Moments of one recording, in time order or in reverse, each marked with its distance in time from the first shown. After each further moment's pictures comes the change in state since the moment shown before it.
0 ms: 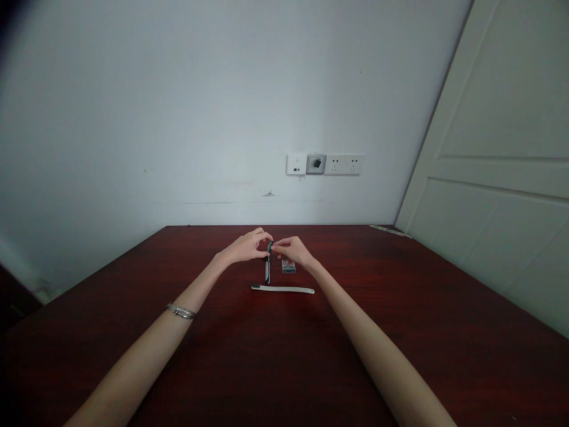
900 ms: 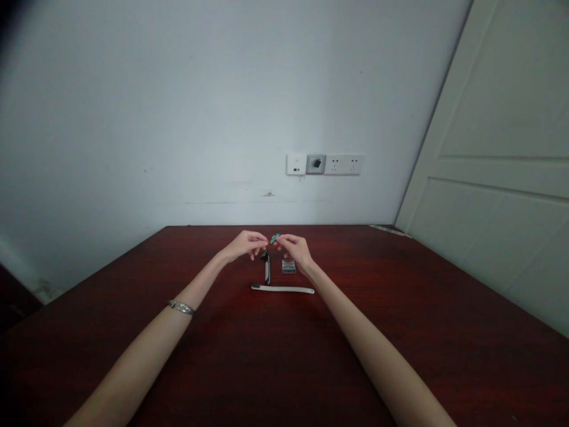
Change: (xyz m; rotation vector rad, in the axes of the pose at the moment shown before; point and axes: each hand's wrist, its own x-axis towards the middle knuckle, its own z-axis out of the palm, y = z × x) left_hand 0.001 -0.016 0.011 -0.798 -0.036 -0.260; right_hand -0.001 0.008 0.009 0.297 0.242 -0.058
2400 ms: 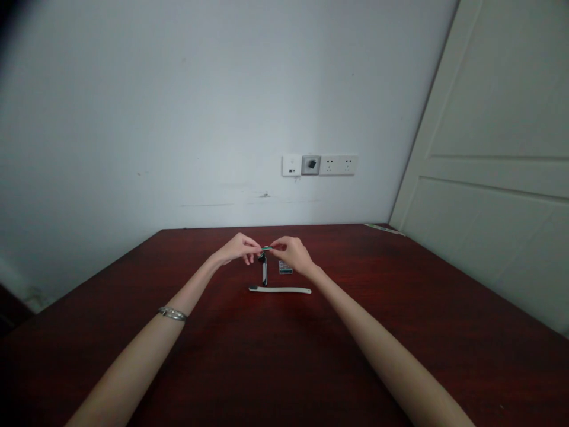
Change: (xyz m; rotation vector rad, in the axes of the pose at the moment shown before) left_hand -0.010 0.005 -0.005 0.025 -0.021 -0.067; right_hand -0.005 -0.009 -0.014 -0.691 -0.099 -0.441
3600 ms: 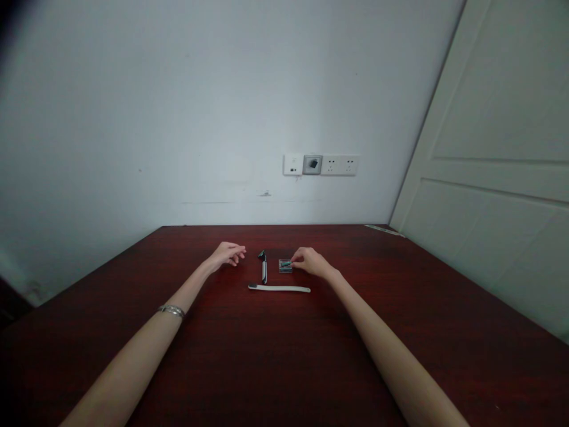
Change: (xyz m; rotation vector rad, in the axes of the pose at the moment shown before) left_hand 0.001 -0.079 -0.022 -0.177 0.307 -0.253; right_hand -0.024 0.075 -0.018 -0.152 -0.304 0.073
